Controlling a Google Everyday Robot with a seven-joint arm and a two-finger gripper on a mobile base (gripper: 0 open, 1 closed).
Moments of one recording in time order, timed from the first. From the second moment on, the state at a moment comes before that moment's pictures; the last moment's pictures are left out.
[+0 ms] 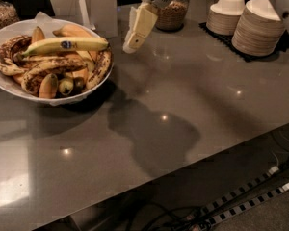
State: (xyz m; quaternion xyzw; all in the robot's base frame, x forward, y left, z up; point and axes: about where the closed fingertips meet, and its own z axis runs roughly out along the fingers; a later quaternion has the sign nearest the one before) arm 0.618 0.034 1.025 -0.73 0.56 0.09 0.39
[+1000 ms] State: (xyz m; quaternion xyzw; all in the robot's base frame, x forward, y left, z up) arm 0.637 0.111 1.021 -0.75 0.50 0.13 0.40
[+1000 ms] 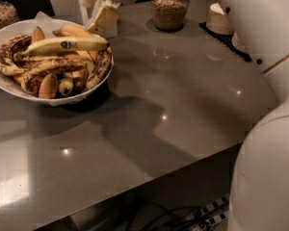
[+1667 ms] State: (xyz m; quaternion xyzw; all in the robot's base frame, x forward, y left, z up) arm 0.633 0.137 1.000 -0.76 0.50 0.17 0.39
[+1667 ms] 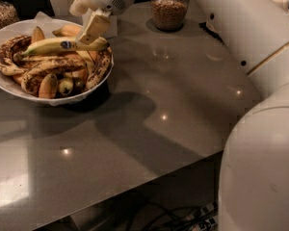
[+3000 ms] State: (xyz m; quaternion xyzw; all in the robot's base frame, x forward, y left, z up) arm 0.644 0.163 0.969 -0.75 0.52 0.20 0.35
